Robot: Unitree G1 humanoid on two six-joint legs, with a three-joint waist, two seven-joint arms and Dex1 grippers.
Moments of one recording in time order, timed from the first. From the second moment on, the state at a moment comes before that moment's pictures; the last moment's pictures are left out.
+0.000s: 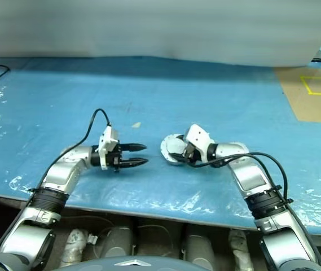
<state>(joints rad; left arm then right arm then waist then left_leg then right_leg) -0.43 0.40 -0.11 0.30 -0.34 0.12 -1.28 -0.40 -0.53 0.23 0.05 0.16 0.31 0.89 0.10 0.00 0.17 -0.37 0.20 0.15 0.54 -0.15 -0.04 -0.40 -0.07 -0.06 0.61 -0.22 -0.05</state>
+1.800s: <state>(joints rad) -0.41 0.38 -0.12 0.26 -0.33 0.12 -1.24 -0.48 -0.39 0.25 0.14 0.13 0.38 0.89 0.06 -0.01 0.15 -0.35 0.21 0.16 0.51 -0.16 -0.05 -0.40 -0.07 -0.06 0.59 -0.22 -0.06</state>
